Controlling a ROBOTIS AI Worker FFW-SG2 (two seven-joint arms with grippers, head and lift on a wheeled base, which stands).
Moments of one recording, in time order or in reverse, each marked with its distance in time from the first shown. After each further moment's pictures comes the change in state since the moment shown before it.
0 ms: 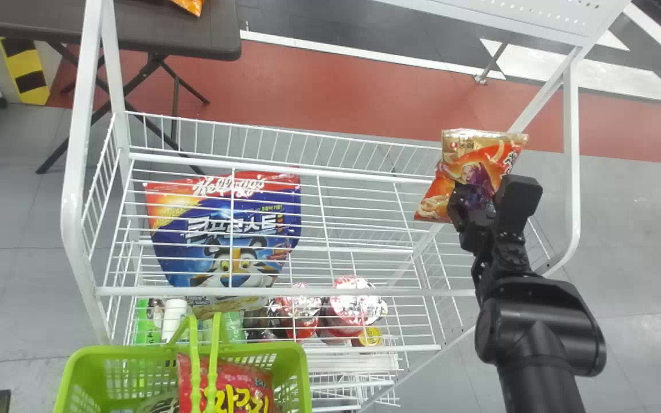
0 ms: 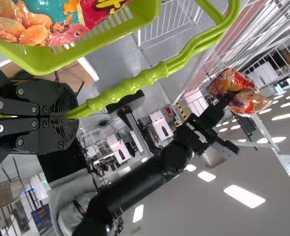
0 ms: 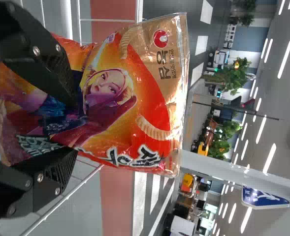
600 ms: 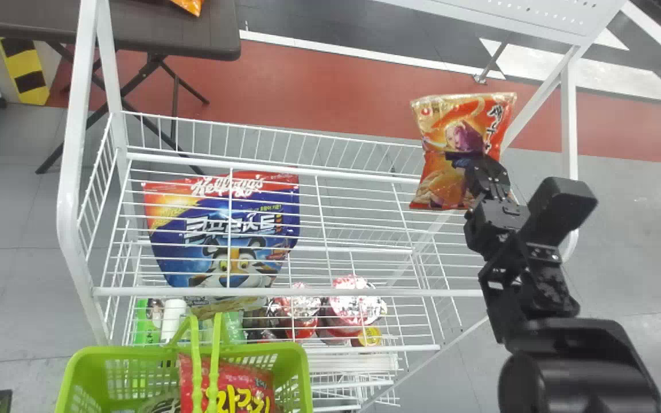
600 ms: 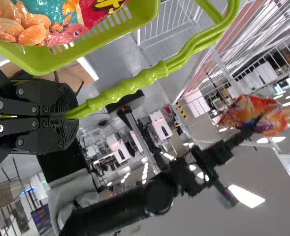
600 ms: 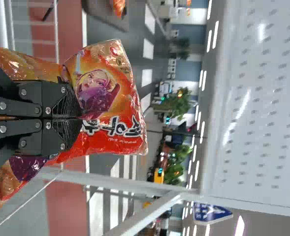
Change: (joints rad) left arm 0.002 -0.004 0.000 -0.003 -0.002 0.000 0.001; right arm 0.338 0.026 0.048 -0.573 -0.156 -0.011 0.025
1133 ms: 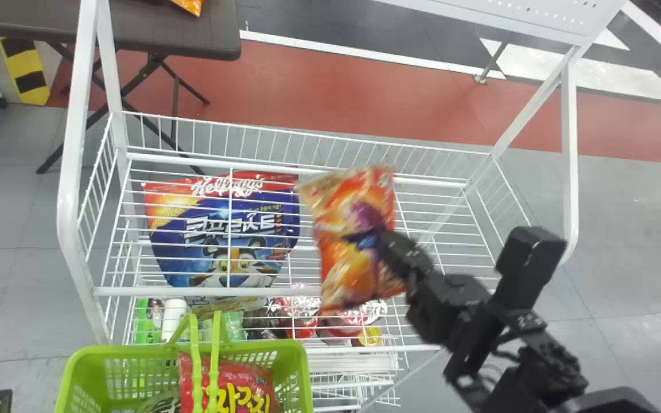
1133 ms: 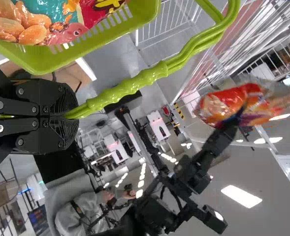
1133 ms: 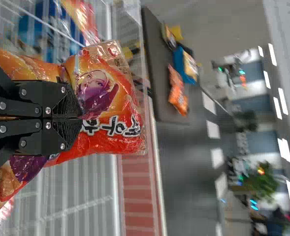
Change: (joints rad) left arm 0.003 -0.012 0.003 -0.001 0.000 -0.002 0.002; right arm 0.285 0.017 0.072 -0.345 -0.236 0.482 0.211
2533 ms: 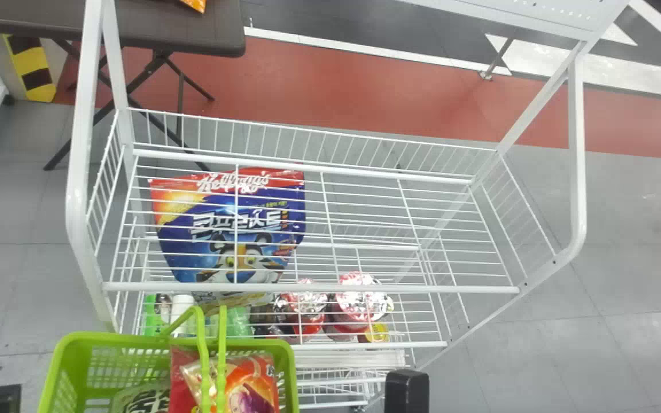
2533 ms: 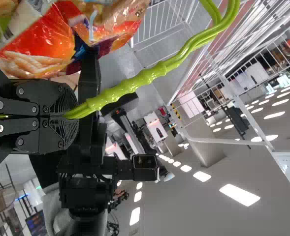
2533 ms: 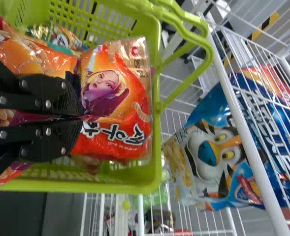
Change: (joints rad) left arm 0.008 0.001 0.000 0.013 0.008 -0.052 0.008; right arm 0.148 -0.030 0.202 0.249 -0.087 0.055 0.102
